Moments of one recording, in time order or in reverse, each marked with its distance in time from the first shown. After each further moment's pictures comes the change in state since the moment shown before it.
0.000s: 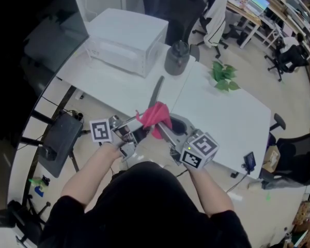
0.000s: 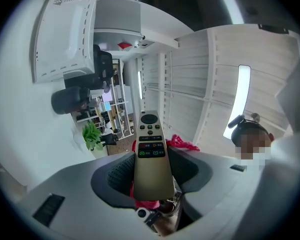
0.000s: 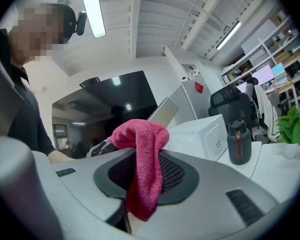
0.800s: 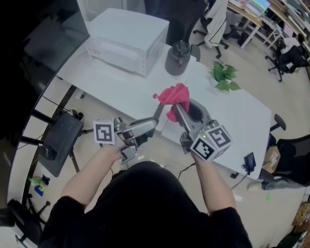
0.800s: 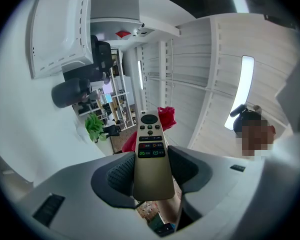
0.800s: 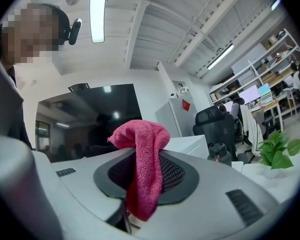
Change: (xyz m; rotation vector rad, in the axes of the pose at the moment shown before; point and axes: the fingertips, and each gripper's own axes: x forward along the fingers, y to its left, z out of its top) left arm 0.002 0.005 -0.028 0.020 0.127 0.027; right arm -0.020 -0.048 0.058 -0.047 -0.136 -0.166
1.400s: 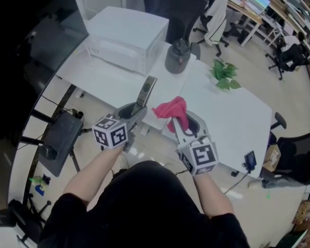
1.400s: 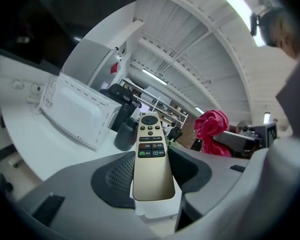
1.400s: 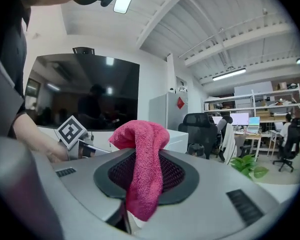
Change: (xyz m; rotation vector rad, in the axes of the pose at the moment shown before) left arm -0.060 0.094 0.039 0.618 0.039 0.764; right arm -0.020 0.009 -0.043 -0.288 0.143 -0.216
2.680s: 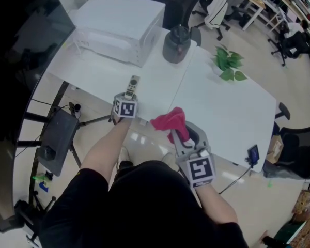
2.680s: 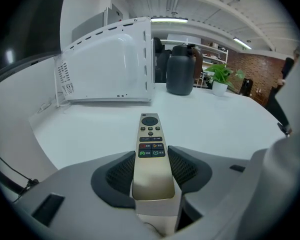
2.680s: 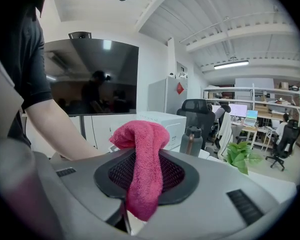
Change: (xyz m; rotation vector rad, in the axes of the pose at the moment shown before) left arm 0.091 0.210 -0.144 0.225 0.535 0.589; right arm -0.005 0.000 -0.050 -0.013 0.184 -0.014
